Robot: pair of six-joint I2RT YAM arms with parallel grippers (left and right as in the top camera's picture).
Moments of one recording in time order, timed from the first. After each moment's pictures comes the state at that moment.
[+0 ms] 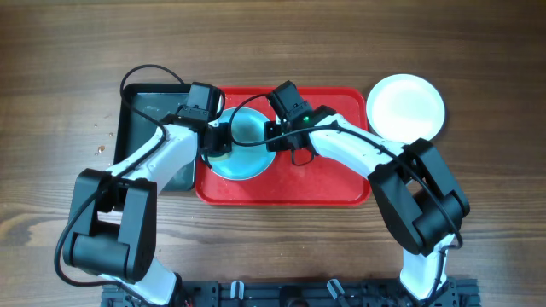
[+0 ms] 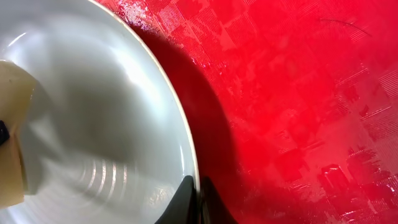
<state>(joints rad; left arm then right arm) -0.24 1.77 0.98 -0.45 -0.01 -0.25 0.62 2.02 1.27 -0.41 -0.10 0.47</state>
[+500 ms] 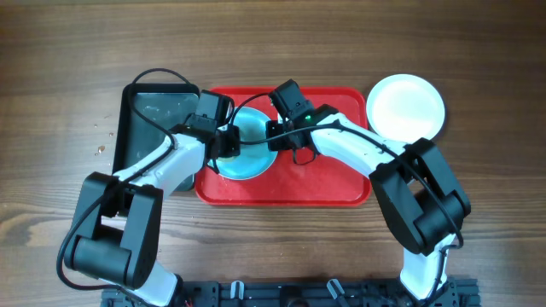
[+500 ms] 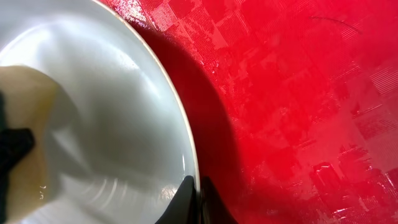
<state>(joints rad) -0.31 1.75 0.91 -0.32 0.01 -0.28 0.61 2.01 1.27 -0.41 -0.12 0.47</state>
